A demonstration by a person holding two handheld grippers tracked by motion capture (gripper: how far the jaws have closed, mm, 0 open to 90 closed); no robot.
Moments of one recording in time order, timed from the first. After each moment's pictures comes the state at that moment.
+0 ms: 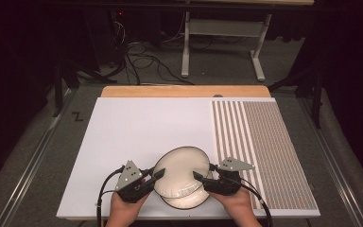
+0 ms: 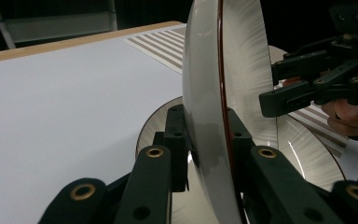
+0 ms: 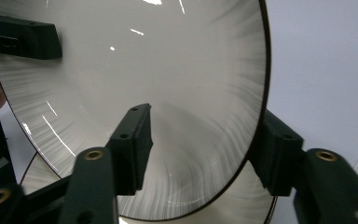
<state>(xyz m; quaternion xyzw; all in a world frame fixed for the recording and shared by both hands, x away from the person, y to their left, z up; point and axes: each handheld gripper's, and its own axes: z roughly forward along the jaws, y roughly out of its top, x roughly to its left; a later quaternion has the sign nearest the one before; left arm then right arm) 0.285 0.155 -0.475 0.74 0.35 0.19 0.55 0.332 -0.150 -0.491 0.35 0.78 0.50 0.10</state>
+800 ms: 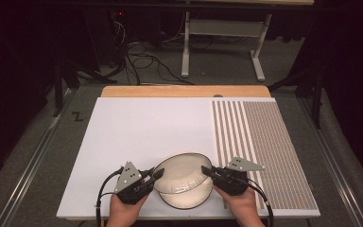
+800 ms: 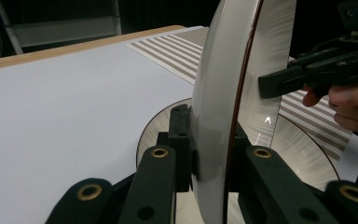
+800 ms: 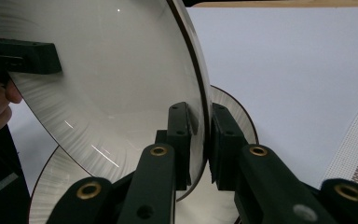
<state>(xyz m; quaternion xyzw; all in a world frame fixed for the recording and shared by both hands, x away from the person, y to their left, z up) 0.279 0.153 -0.469 0.73 0.35 0.20 0.55 0.329 -0.167 -0.484 0.36 0.76 0.53 0.09</state>
